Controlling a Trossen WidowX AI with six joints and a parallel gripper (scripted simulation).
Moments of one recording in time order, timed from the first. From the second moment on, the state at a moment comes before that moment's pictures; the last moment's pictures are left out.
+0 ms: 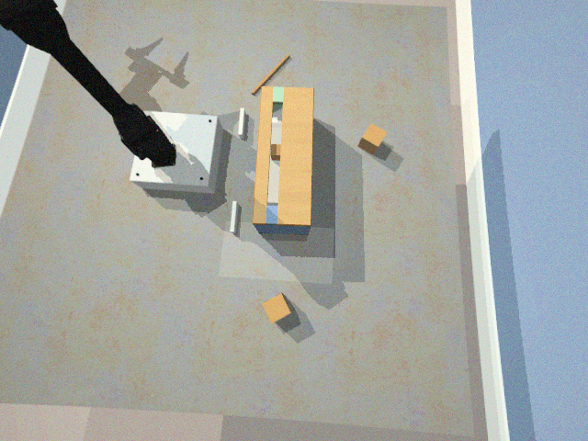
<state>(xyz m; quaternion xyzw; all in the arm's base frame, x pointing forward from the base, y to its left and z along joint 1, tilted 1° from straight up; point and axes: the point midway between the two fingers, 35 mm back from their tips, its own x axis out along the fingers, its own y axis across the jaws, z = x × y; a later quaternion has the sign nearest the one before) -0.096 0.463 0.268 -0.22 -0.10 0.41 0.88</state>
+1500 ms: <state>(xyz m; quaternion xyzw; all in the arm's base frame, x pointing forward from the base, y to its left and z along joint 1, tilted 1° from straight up) 0.372 0.075 0.136 0.22 0.52 -0.14 0.81</state>
